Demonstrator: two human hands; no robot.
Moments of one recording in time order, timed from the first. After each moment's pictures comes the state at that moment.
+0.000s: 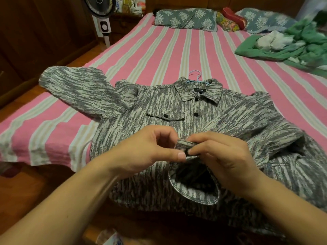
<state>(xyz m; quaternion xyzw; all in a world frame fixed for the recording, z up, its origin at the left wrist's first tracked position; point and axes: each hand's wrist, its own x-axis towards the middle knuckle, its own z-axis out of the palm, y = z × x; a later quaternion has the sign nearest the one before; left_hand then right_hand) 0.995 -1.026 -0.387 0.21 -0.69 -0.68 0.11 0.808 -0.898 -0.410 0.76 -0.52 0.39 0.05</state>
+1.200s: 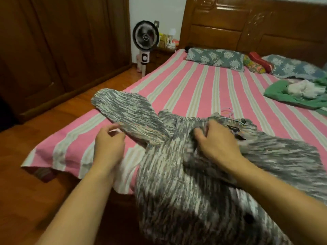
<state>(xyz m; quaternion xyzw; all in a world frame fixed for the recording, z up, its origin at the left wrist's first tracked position) 1.118 -1.143 -0.401 0.56 -0.46 -0.50 0.49 0.866 -1.061 -0.364 0.54 -0.82 0.20 -0.02</state>
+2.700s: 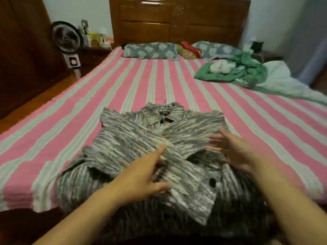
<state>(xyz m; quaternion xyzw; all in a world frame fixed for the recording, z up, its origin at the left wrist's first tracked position) 0.937 -1.017 -0.433 0.14 -0.95 -0.24 0.12 0.670 -0.858 -0.395 0.13 -0.65 0.60 -0.43</state>
